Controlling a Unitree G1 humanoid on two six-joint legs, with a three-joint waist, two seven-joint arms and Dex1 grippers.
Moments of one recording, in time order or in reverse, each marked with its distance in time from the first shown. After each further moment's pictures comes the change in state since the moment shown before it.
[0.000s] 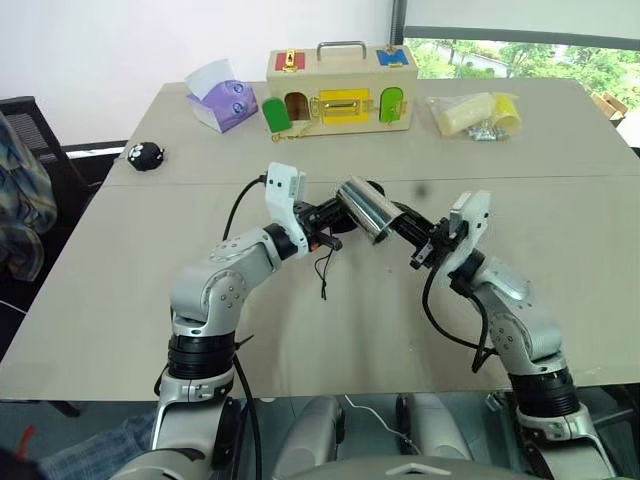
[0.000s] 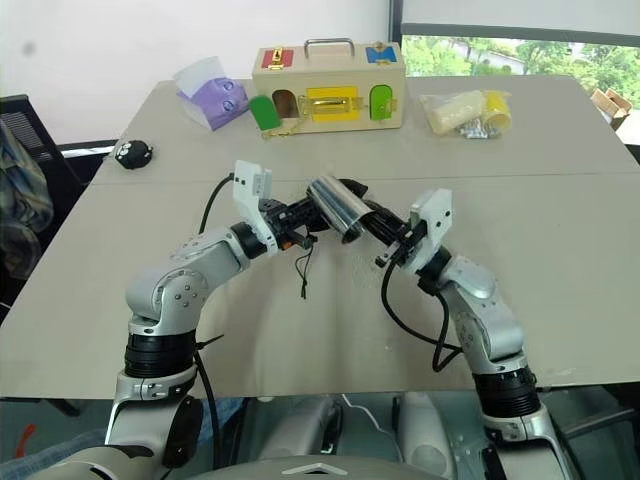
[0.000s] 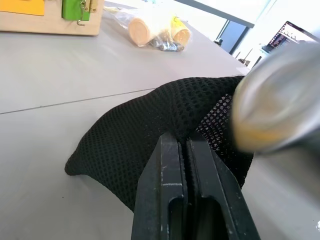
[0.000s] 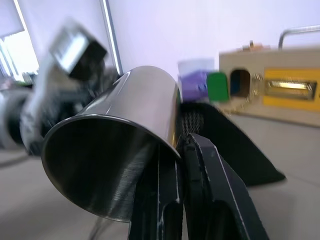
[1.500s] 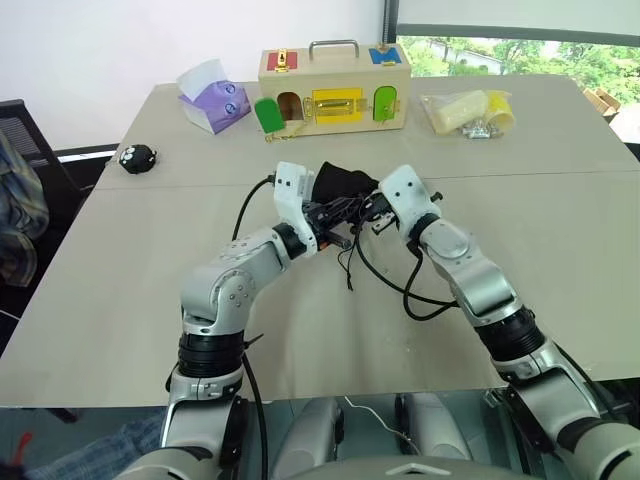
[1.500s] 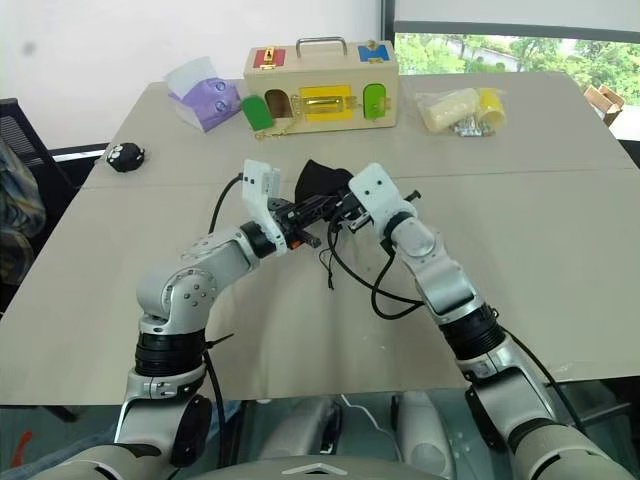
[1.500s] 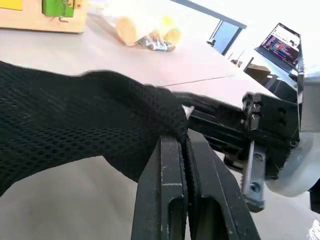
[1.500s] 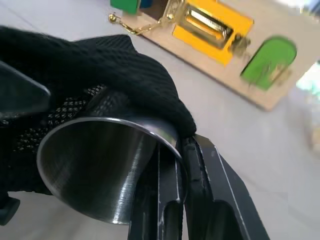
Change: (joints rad) left arm -0.016 -0.048 -0.016 -0.003 -0.004 0.005 0.034; right arm -0.381 0.059 0.256 0.208 -0.461 0.291 -0.454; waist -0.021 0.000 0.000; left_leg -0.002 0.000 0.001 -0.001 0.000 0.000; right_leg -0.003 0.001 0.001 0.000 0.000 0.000
